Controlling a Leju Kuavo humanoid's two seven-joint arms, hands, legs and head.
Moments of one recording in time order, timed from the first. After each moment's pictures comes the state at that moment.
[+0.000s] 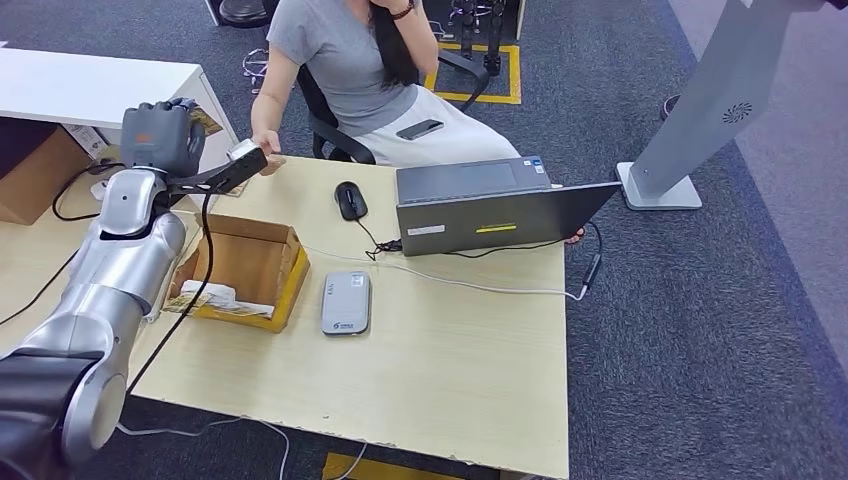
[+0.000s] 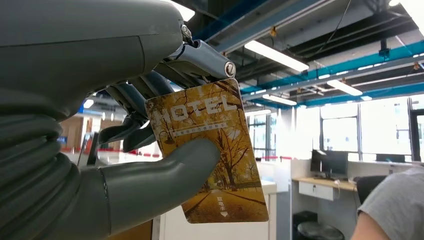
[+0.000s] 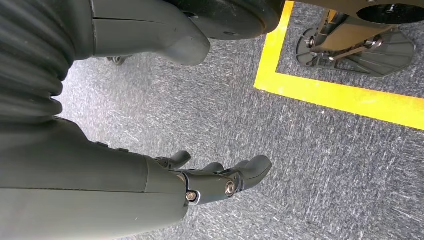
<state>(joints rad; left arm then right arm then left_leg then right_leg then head) -0.85 0.32 -0.14 -0.73 -1.34 0.48 -0.02 -0.05 0.09 0.02 -0.19 0.53 -0.17 0.10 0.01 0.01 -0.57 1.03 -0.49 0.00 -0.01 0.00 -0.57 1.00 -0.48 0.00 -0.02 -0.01</state>
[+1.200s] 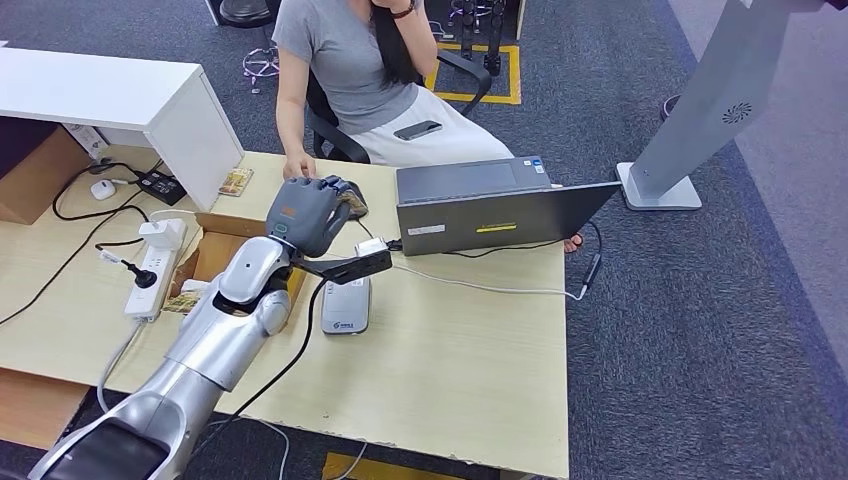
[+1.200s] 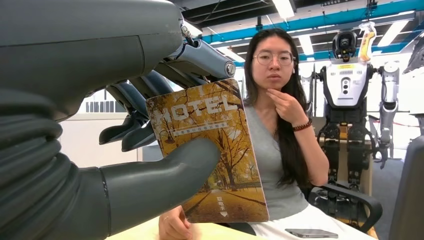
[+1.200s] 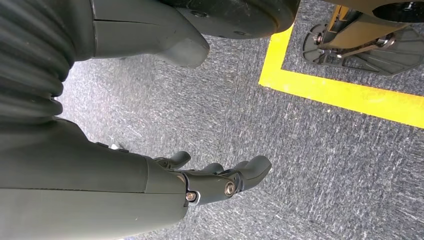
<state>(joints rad) -0.57 0.13 -0.42 -1.14 -1.26 0.30 -0.01 -0.04 0.10 0.01 -0.19 0.55 -0.17 0.10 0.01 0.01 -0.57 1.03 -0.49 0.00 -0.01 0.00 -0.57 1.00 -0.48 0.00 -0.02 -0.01</state>
